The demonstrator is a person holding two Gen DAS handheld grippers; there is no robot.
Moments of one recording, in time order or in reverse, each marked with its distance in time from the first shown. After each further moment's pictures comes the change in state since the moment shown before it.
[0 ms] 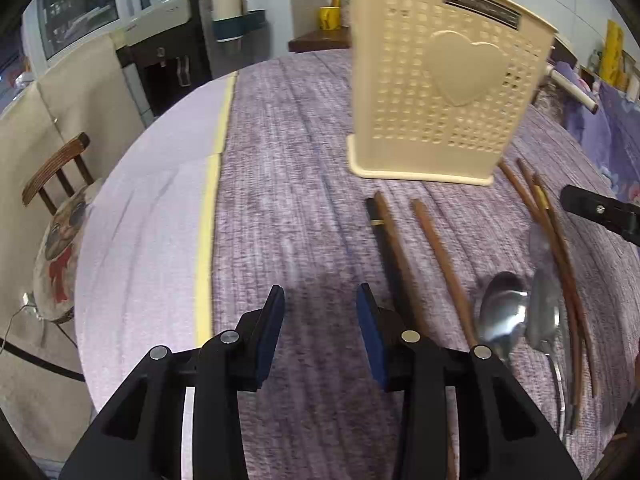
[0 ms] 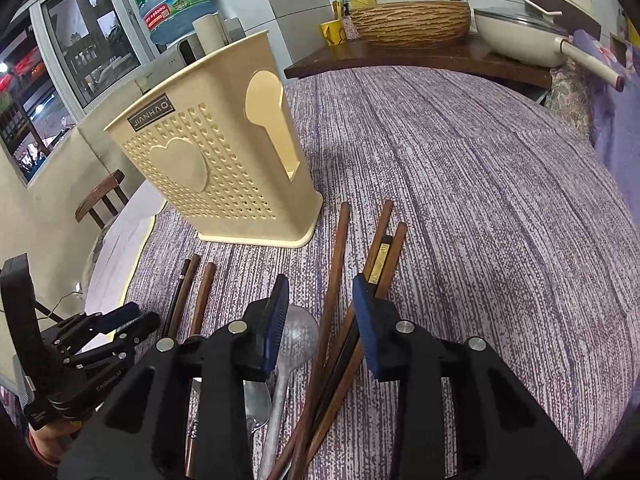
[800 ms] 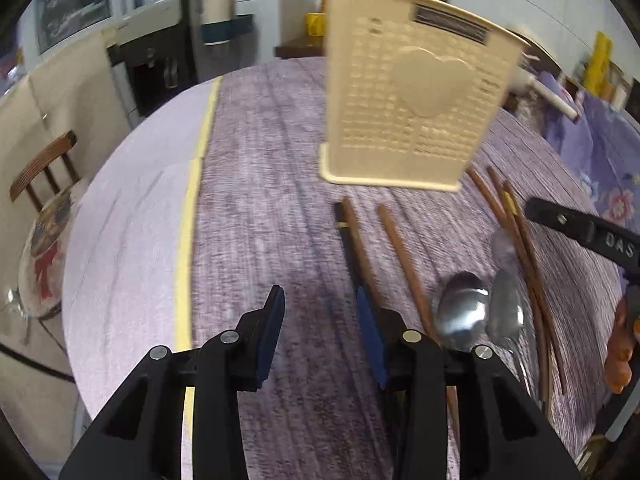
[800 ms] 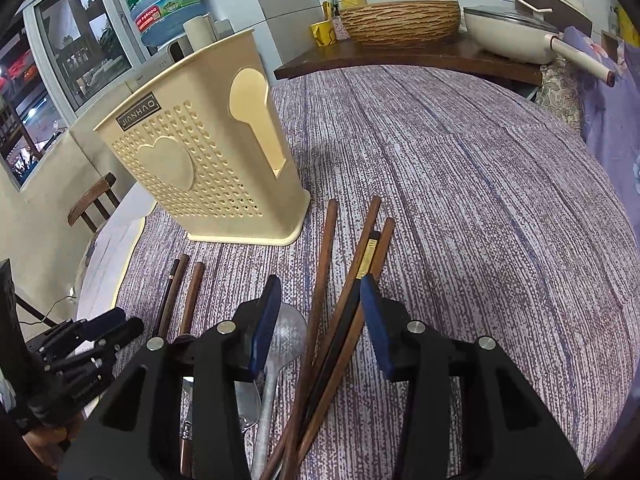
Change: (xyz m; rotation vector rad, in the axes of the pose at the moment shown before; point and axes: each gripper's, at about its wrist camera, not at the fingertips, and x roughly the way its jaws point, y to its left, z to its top) left arm -0.011 -0.018 -0.002 0.020 -0.007 -0.097; right arm 0.001 -0.006 -0.007 0.022 -0.006 -0.017
